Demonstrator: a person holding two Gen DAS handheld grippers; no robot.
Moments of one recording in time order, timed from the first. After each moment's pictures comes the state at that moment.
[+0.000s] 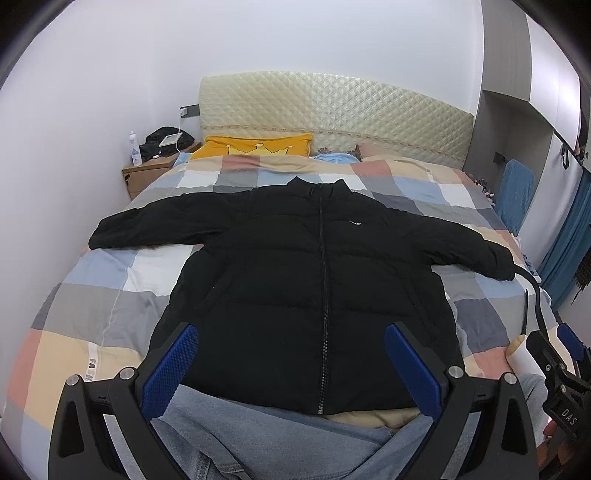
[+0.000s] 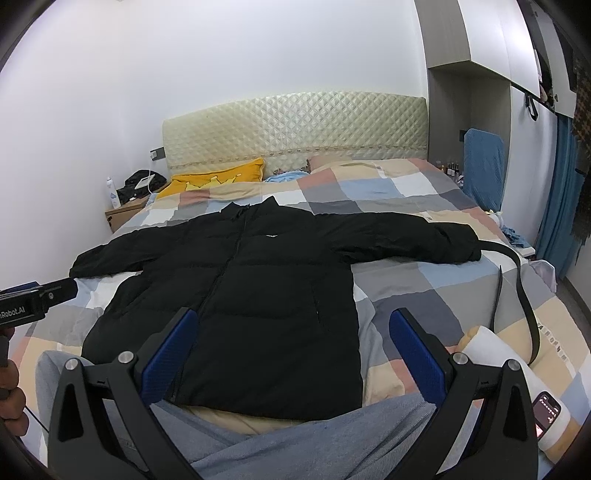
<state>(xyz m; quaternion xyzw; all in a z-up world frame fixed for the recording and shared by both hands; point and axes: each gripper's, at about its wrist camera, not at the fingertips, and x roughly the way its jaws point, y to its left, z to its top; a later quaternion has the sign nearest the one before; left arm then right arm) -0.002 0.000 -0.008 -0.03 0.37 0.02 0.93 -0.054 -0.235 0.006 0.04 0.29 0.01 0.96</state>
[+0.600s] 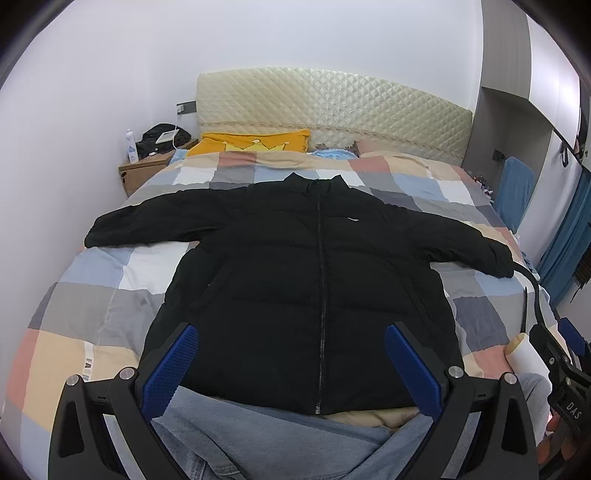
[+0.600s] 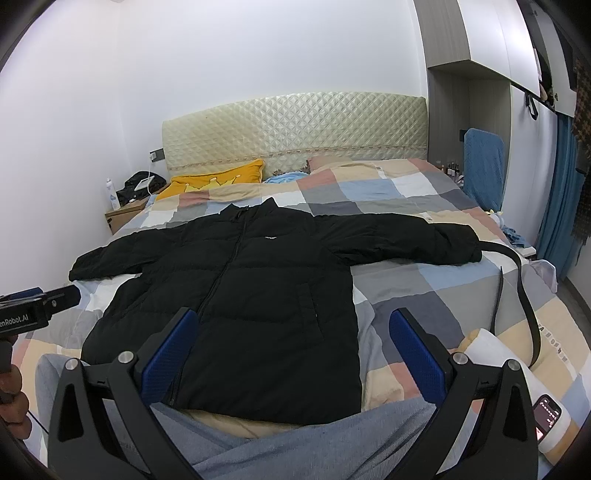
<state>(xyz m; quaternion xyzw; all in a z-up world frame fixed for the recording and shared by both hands) 0.004 -0.002 -0.011 -0.03 0.37 0.01 0.93 -0.051 -0.233 0.008 0.05 0.29 0.01 0.96</state>
